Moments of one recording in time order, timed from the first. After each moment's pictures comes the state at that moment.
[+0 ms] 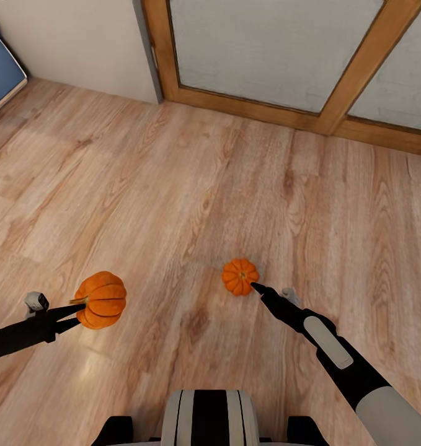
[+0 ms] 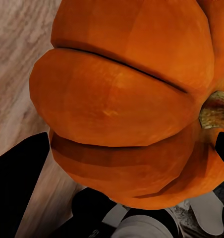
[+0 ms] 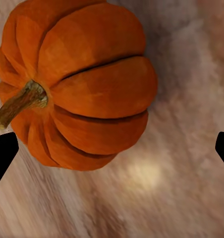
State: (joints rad) left arm -0.39 0.64 0.10 -1.09 0.88 1.00 -1.10; right arm -0.61 -0.22 0.37 -1.02 -1.36 0.31 -0.04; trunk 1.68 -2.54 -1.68
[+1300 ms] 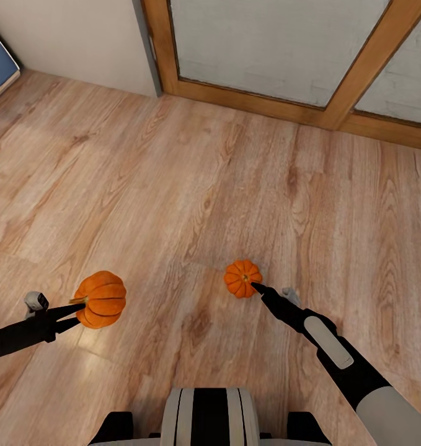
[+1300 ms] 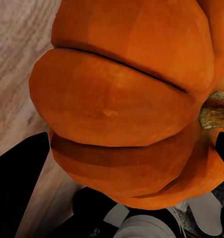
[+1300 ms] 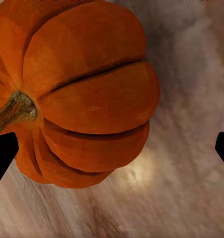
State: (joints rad) left arm -0.39 0.63 0.10 -1.08 0.89 0.99 -1.10; right arm -0.61 -0.22 0.37 -1.02 -1.36 0.31 -0.04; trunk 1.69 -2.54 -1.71
